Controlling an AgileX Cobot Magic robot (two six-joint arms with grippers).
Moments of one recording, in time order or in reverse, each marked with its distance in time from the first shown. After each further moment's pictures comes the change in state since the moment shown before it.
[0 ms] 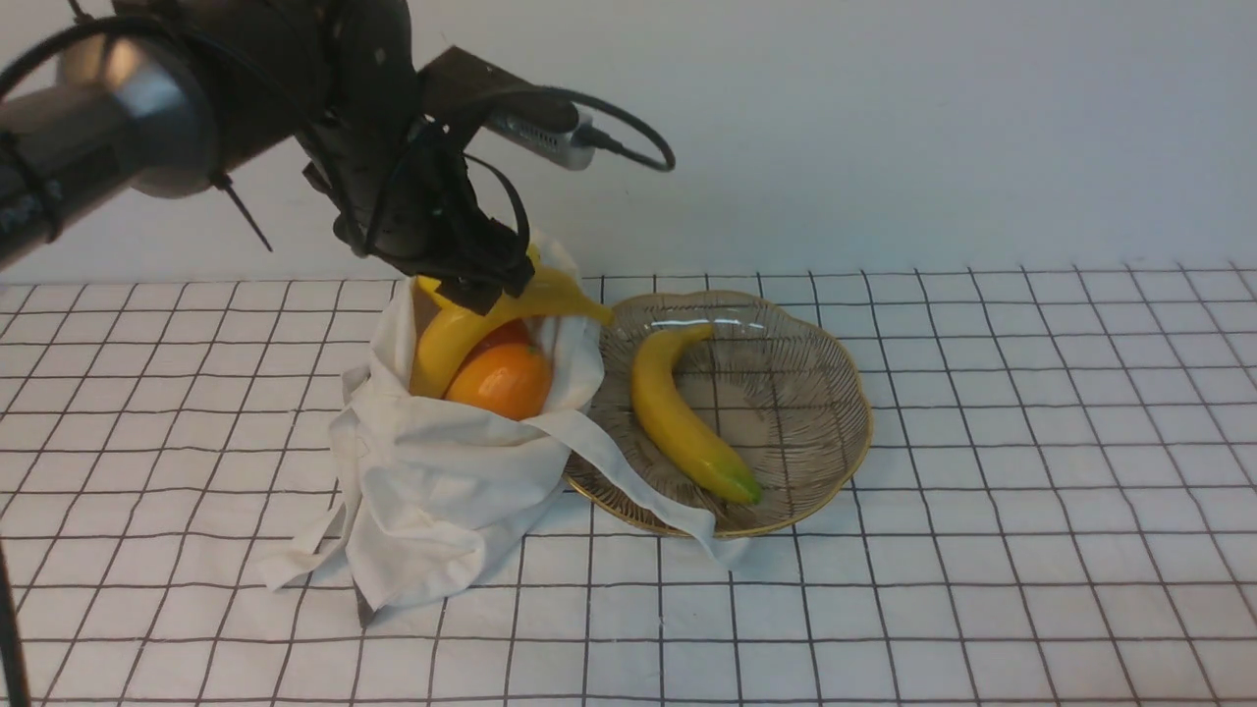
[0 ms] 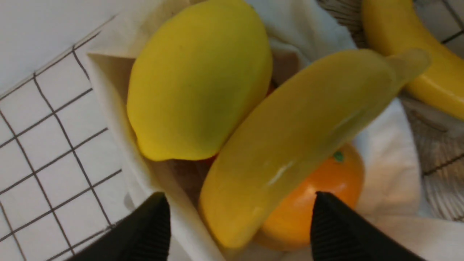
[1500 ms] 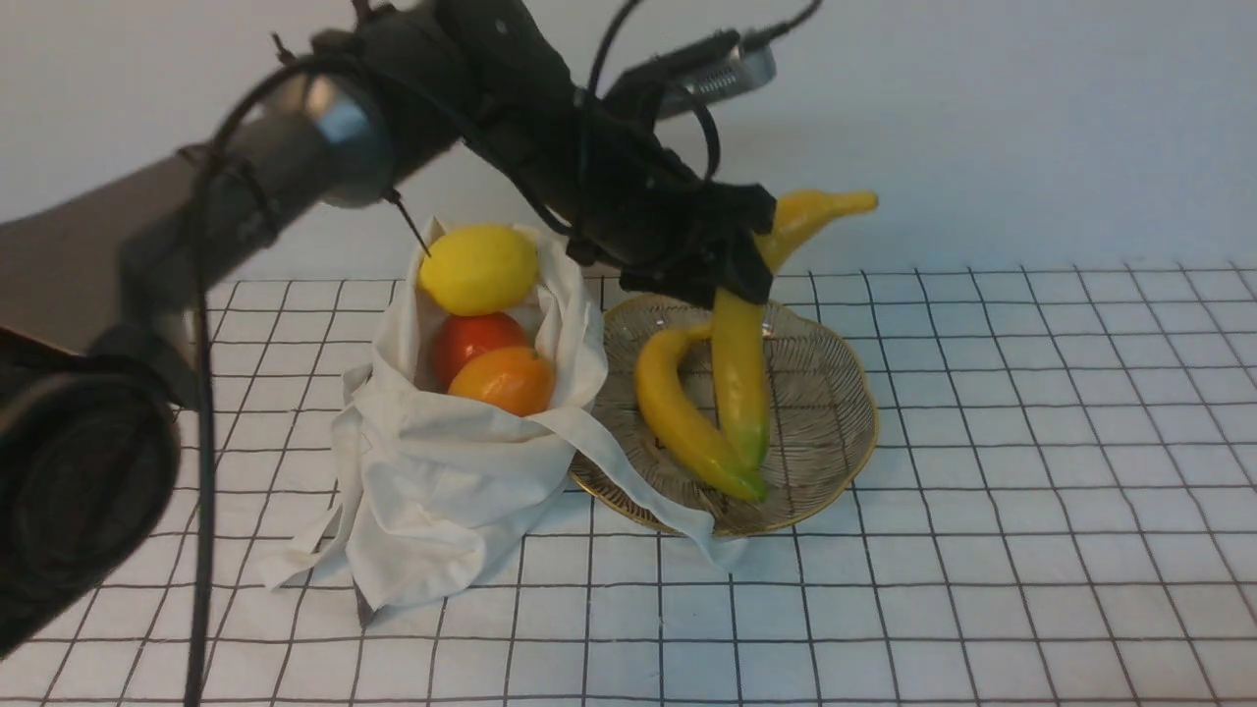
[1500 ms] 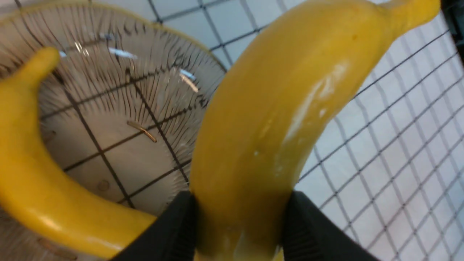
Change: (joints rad) right arm 0.000 0.000 0.000 0.000 0.000 0.000; left arm -0.082 0.256 -0.269 -0.788 0.019 0.054
